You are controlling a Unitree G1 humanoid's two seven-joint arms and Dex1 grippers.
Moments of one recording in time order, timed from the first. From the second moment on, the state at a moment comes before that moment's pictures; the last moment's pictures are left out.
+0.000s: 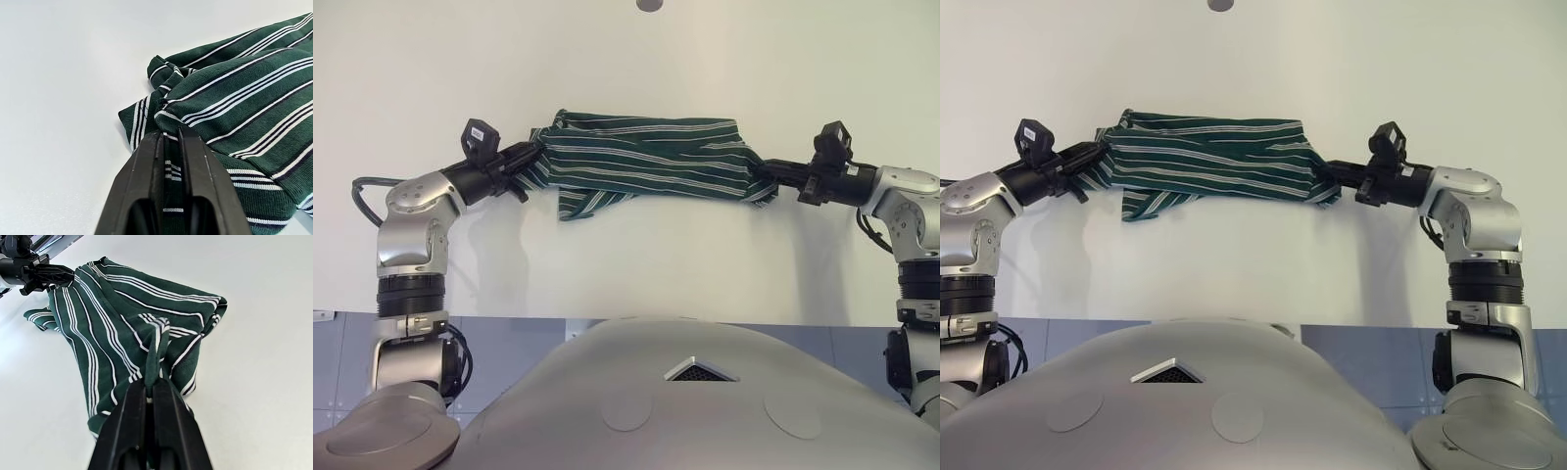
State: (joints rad) left arm 0.02 0.57 0.09 0.07 -0.32 0.37 -0.84; right arm -0.08 -0.69 -0.01 0.15 0.46 0.54 1.17
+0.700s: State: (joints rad) left arm -0.42 0.69 0.34 -0.10 -0.77 0.56 -0.91; right arm -0.71 -0.82 -0.02 0.33 0.36 0.37 1.26
